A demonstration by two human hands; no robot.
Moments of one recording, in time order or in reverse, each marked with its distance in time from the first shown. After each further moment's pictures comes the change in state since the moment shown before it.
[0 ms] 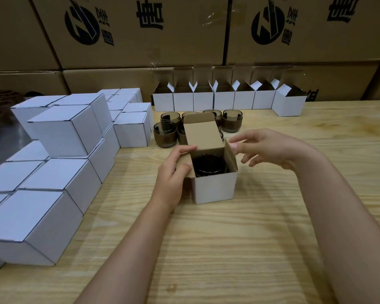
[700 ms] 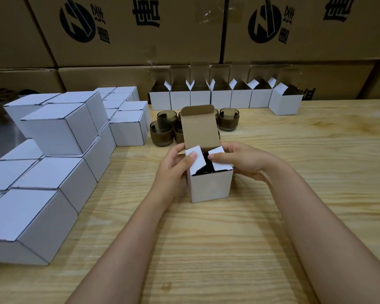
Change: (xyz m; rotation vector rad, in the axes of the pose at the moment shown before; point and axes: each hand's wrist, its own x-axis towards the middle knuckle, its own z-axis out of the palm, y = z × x) left_hand 0.003 0.014 0.008 -0.211 0.028 -0.271; right_hand 0.021 0.014 0.043 0.292 -0.163 -0.073
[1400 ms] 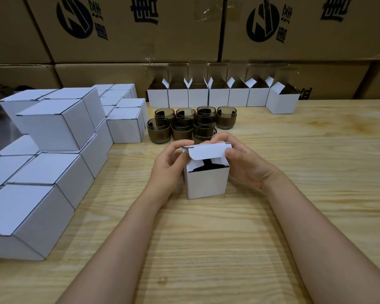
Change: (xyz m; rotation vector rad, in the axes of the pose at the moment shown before) left_hand 0.001 -0.004 -0.001 0.054 -0.005 0.039; right_hand -0.004 0.024 0.003 0.352 -0.152 -0.340
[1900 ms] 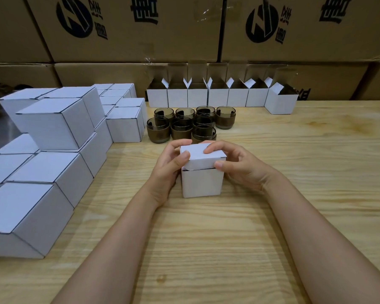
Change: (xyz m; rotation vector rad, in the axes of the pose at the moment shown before) left_hand -0.006 0.008 -0.004 -0.158 -0.203 -0.070; right_hand -0.007 0.001 0.004 -0.027 -0.038 -0.047
